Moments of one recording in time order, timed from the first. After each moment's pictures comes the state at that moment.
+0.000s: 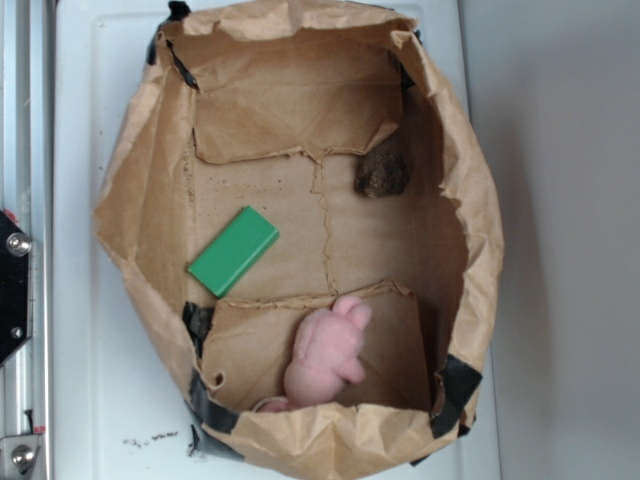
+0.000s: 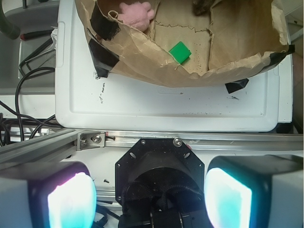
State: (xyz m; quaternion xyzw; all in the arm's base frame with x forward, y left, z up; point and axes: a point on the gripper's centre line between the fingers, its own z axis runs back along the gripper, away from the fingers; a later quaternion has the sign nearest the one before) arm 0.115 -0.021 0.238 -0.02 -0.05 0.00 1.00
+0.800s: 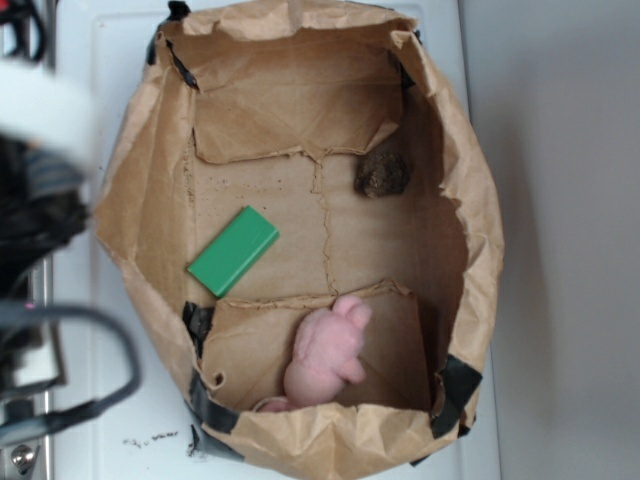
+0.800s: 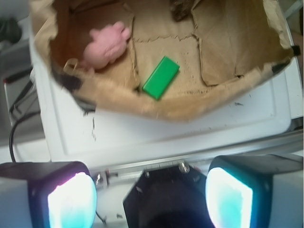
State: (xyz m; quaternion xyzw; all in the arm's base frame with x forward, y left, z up) arm 0.173 0.011 0.208 -0.04 -0.06 0.12 0.99
